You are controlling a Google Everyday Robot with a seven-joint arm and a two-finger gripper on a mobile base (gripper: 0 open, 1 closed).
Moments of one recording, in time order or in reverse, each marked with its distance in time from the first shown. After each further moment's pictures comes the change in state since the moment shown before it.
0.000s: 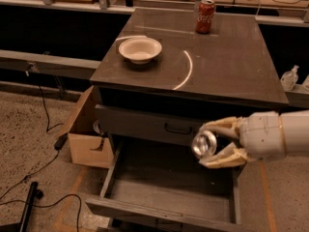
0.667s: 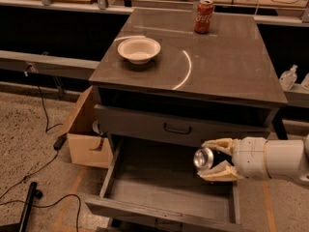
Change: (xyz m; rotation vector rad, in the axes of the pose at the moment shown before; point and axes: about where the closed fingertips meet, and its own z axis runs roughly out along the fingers) arm 0.079 0.011 0.032 0.114 0.114 0.085
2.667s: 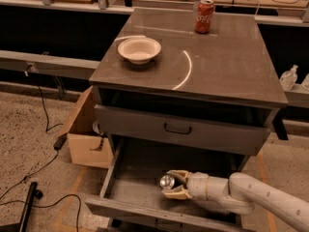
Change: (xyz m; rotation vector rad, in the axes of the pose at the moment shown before) arm 0.166 0.039 0.243 -0.067 -0.299 0.240
